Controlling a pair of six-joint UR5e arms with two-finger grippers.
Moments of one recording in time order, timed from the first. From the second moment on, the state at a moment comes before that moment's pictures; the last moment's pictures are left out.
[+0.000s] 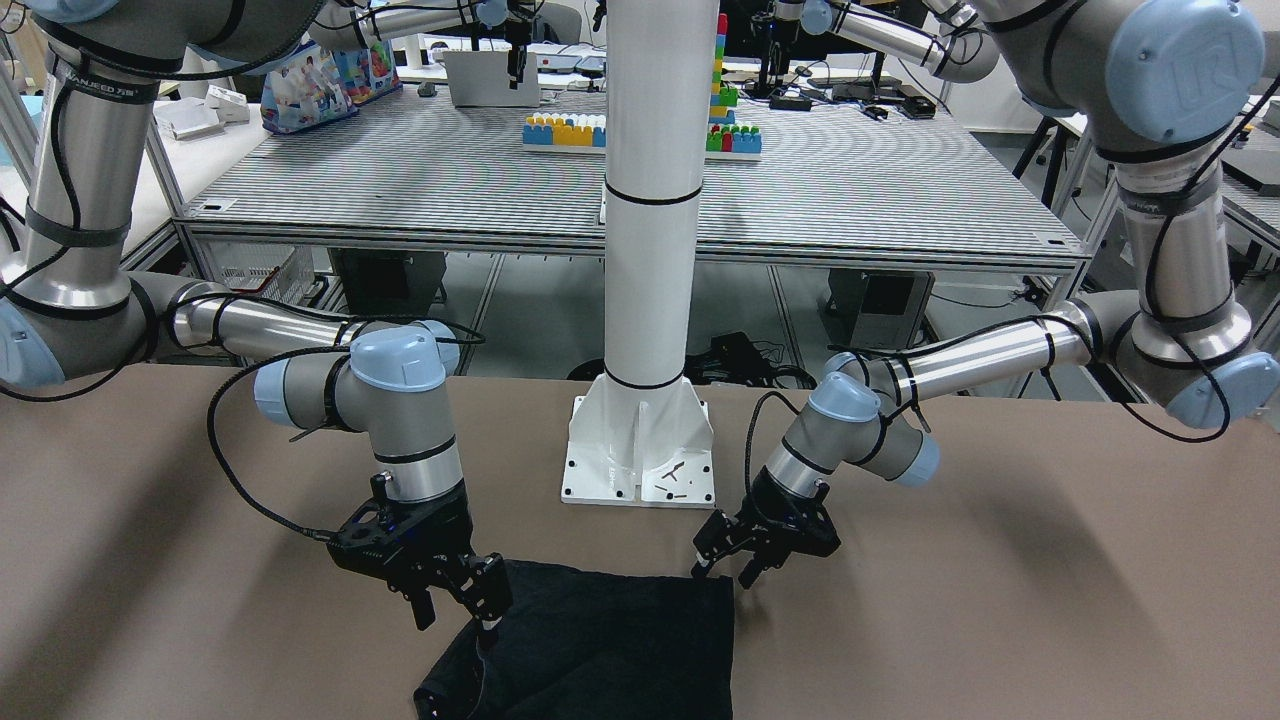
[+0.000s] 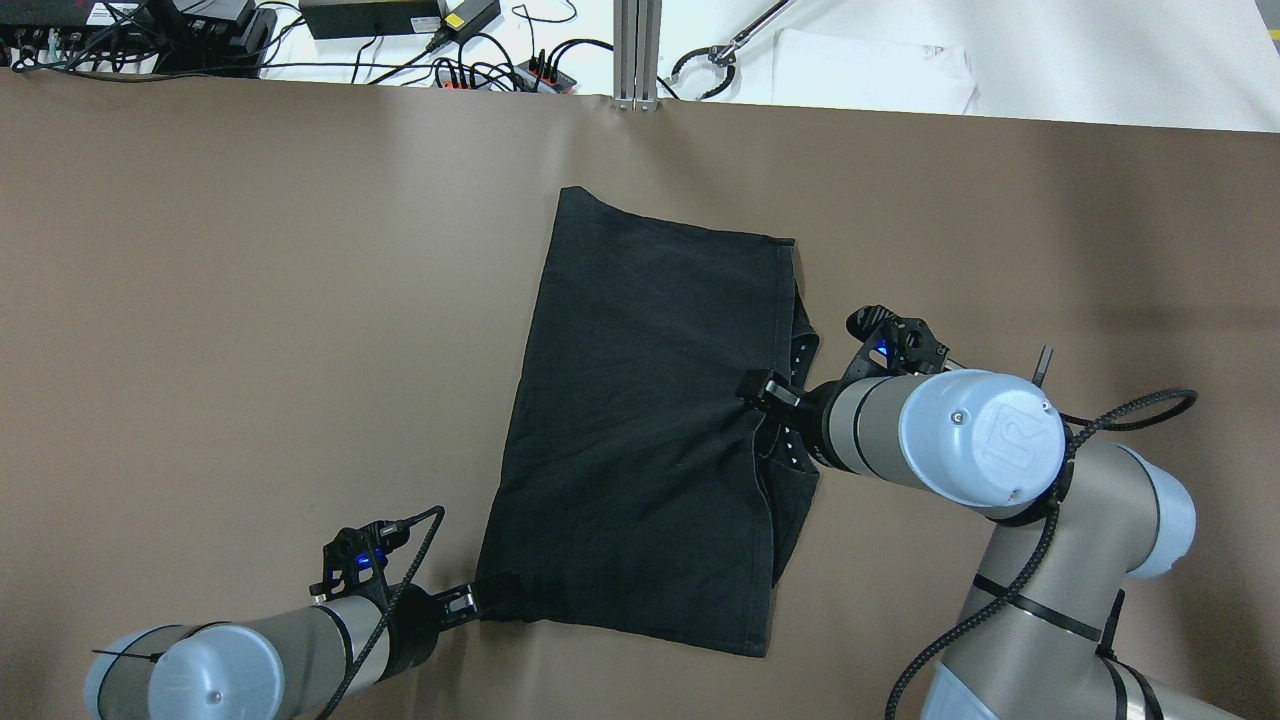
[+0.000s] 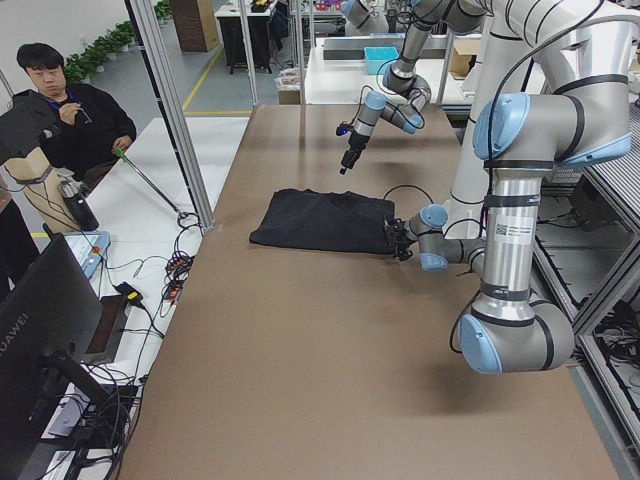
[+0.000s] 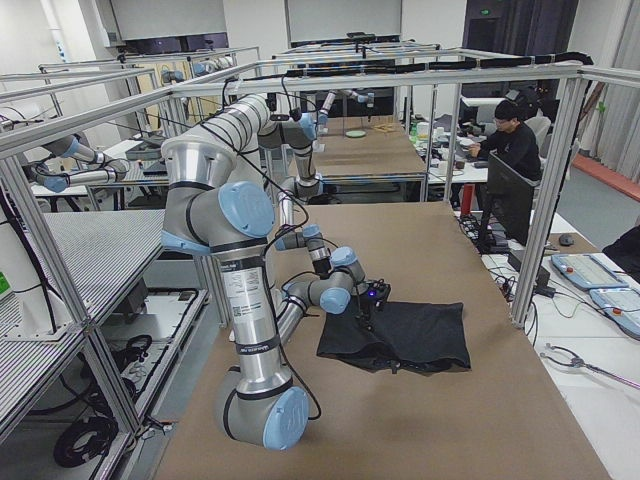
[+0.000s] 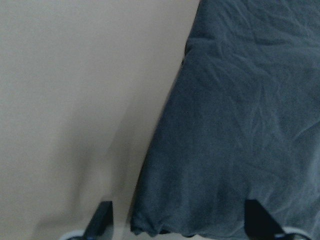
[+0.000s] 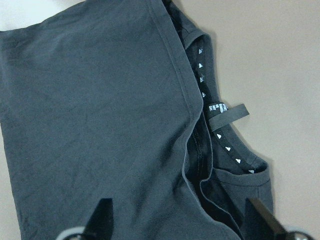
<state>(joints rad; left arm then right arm) -0.19 -1.79 -1.84 -2.37 -1.40 -1.80 0.56 -1.20 2.04 -1.41 1.64 1.70</state>
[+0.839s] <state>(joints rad) -0.19 -1.81 -1.82 -2.37 -1.40 -1.81 0.56 -1.20 2.04 -1.41 1.64 1.70</state>
